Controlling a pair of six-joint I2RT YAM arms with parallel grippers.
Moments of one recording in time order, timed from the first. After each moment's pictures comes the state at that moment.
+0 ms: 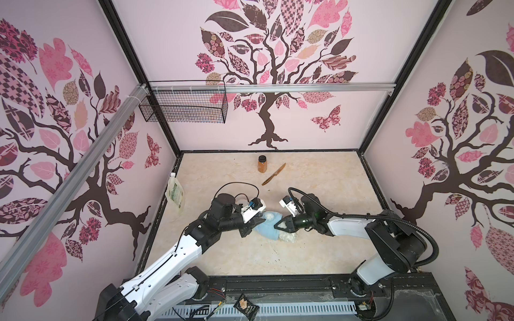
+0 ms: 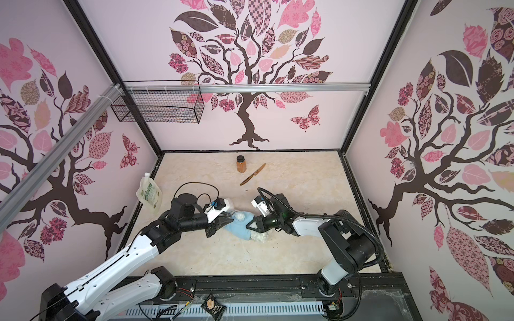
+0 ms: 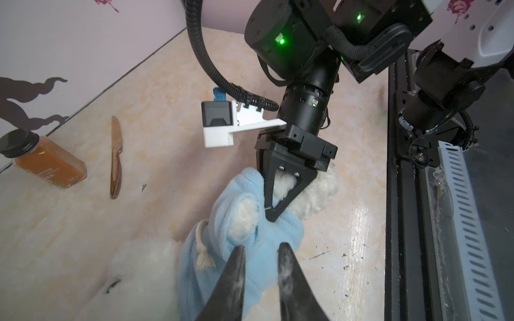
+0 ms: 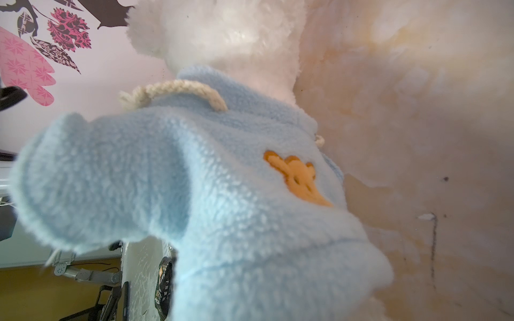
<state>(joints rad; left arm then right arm) -0.63 0.97 0.73 -0.31 0.47 0.34 0.59 1.58 0.60 0.30 -0.79 0.45</state>
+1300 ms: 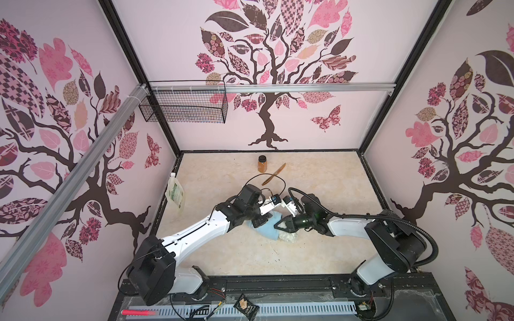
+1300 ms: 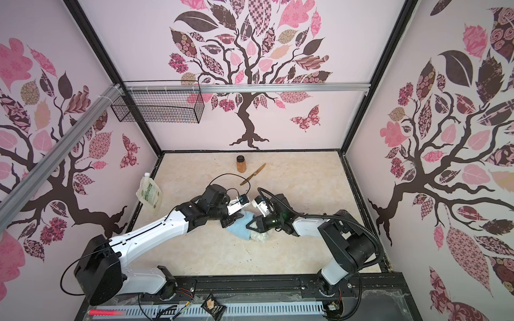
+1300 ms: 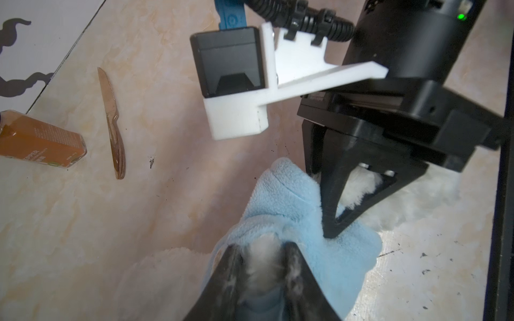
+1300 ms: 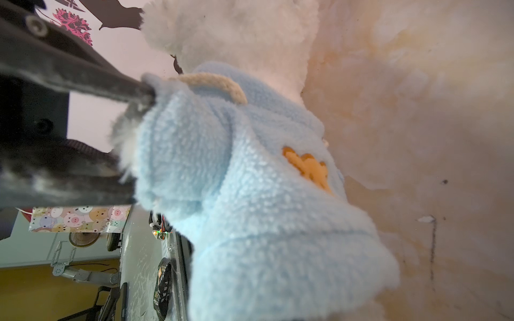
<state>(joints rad) -0.72 1.38 0.94 -0.40 0.19 0.45 0.59 1.58 0.60 0.32 -0.80 0.45</state>
